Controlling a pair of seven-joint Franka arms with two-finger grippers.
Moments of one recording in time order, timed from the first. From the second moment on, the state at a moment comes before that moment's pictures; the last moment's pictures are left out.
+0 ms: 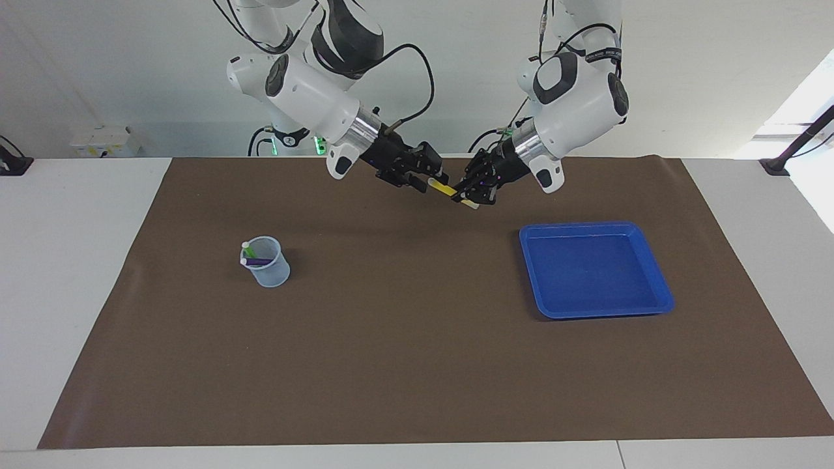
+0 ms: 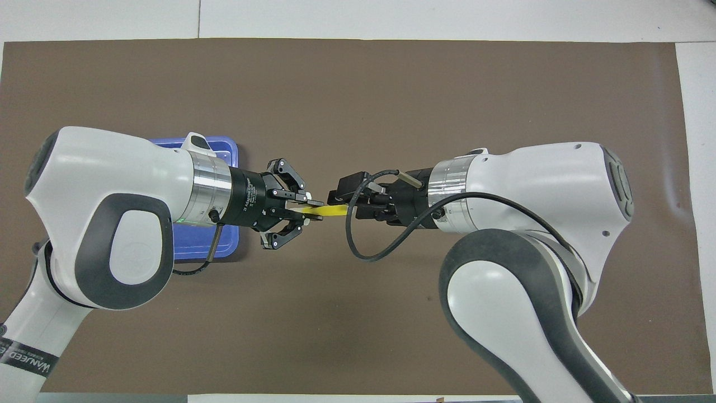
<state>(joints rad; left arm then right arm) 0.16 -0.04 -0.60 -1.98 -0.81 2.03 -1.54 0.44 0.00 0.04 -1.94 0.87 2.20 0.34</state>
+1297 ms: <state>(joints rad) 0.16 -0.04 -0.61 -1.98 -0.83 2.05 -1.55 0.40 -0.01 0.04 -1.93 0.85 2.13 0.33</state>
